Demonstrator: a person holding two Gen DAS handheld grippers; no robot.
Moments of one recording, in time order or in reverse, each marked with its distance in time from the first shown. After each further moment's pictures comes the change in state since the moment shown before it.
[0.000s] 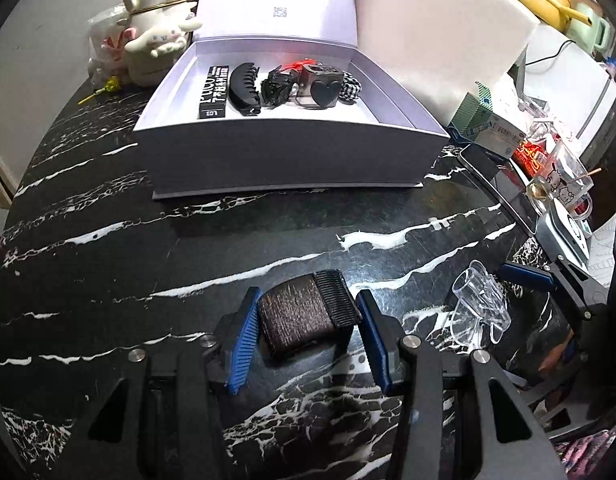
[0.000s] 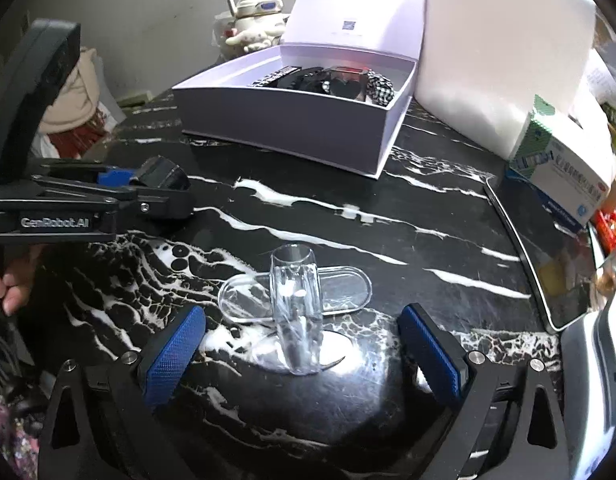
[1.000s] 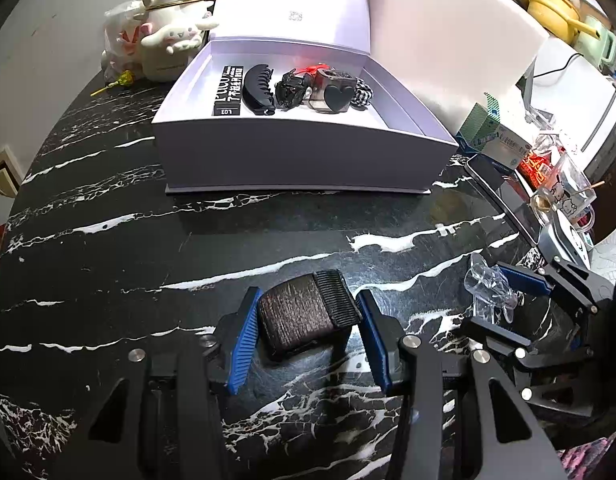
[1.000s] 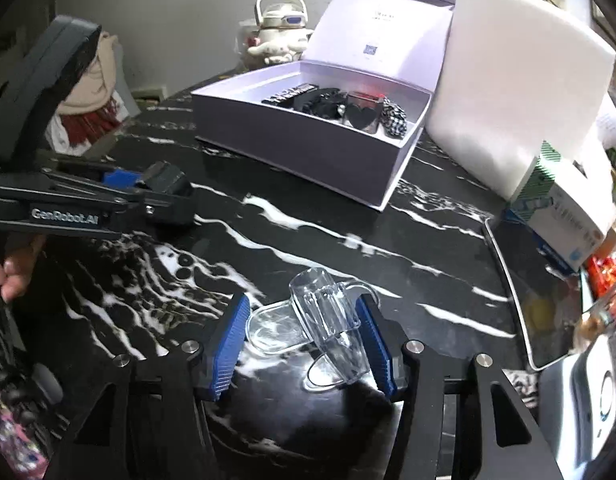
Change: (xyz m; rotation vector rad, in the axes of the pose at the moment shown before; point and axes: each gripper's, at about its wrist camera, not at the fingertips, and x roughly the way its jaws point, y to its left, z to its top) left arm -0.002 0.005 -0.001 -0.032 -0.014 0.007; right arm -0.002 -0.002 0.001 -0.091 -0.038 -0.005
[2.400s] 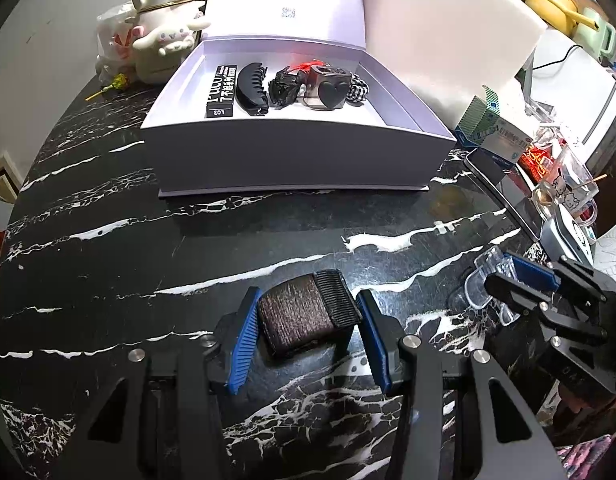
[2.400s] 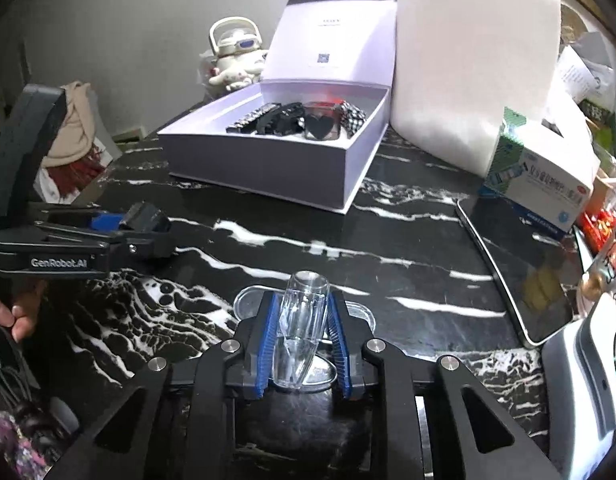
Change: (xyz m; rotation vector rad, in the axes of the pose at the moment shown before) left arm 0.003 -0.004 0.002 0.017 0.021 0.003; right arm -0.018 -0.023 -0.002 0.141 -0.096 0.006
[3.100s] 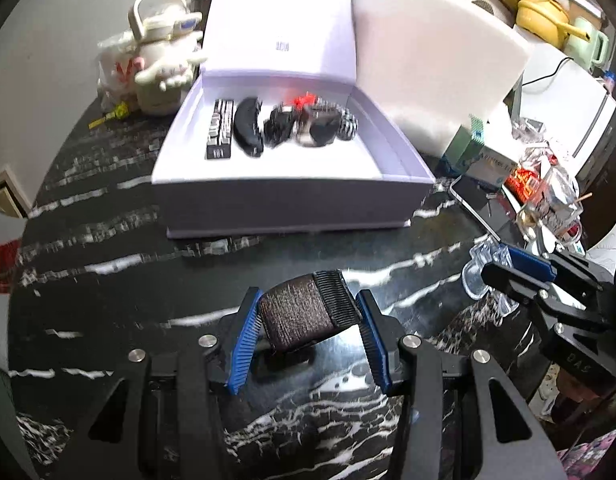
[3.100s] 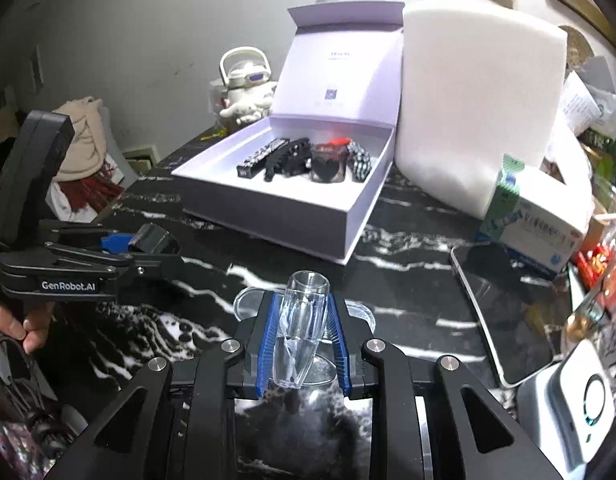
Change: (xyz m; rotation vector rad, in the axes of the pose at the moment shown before) left arm -0.029 -0.004 0.020 0.011 -0.074 -0.010; right arm -0.020 -0.002 0.030 -0.010 -0.066 0.031
